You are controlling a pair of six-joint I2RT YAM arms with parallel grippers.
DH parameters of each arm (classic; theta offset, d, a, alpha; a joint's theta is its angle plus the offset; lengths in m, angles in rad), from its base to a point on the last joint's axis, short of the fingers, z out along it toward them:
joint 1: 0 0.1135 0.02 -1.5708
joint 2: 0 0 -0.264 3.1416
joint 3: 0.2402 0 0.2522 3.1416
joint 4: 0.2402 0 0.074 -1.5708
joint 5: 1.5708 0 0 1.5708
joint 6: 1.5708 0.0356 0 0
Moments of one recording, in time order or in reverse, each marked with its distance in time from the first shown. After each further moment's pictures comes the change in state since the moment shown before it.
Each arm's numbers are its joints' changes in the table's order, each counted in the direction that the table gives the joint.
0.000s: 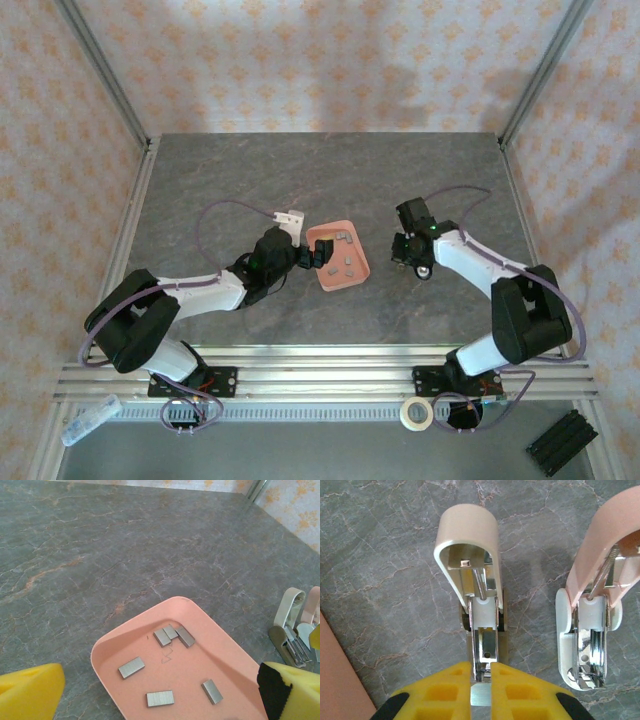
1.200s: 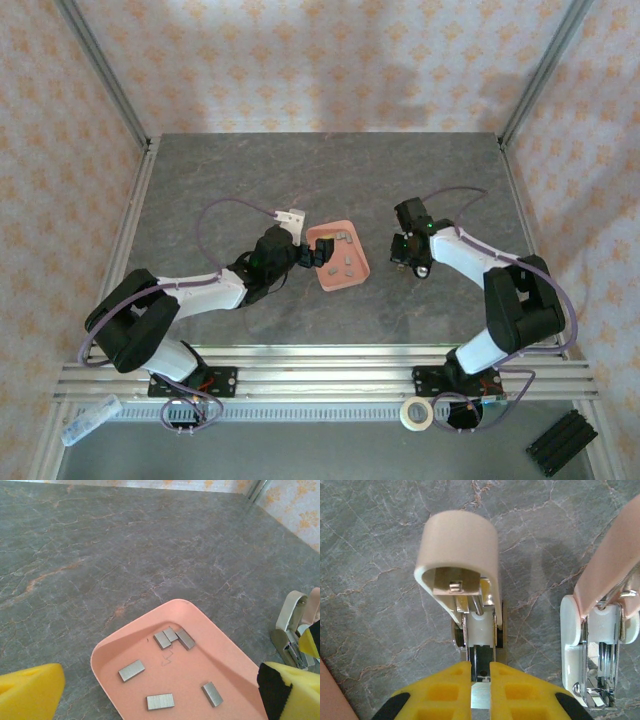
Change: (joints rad) left arm 0.000 0.002 0.014 0.013 -0.002 0.007; right arm -0.006 0.060 0.009 -0.014 -0.003 -0.011
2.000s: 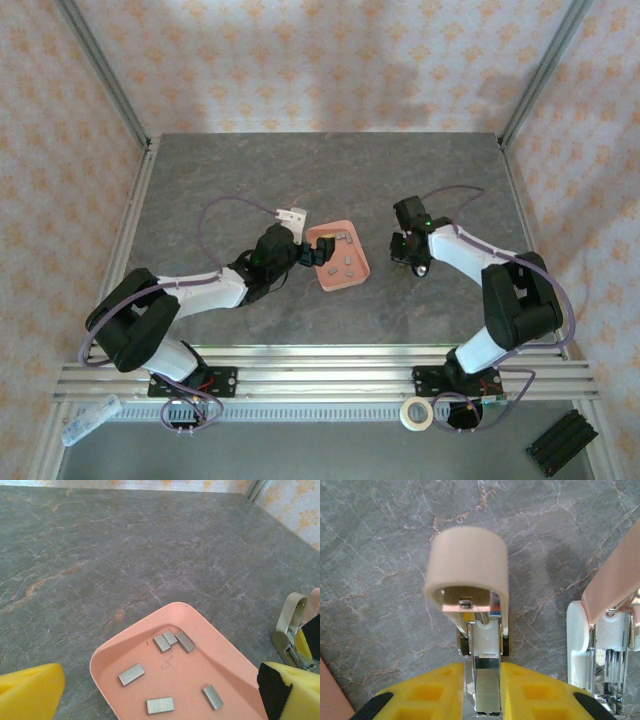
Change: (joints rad) left arm 0.000 0.004 0.017 0.012 0.000 0.015; right arm 0.000 0.016 0.024 0.003 -0.005 0.000
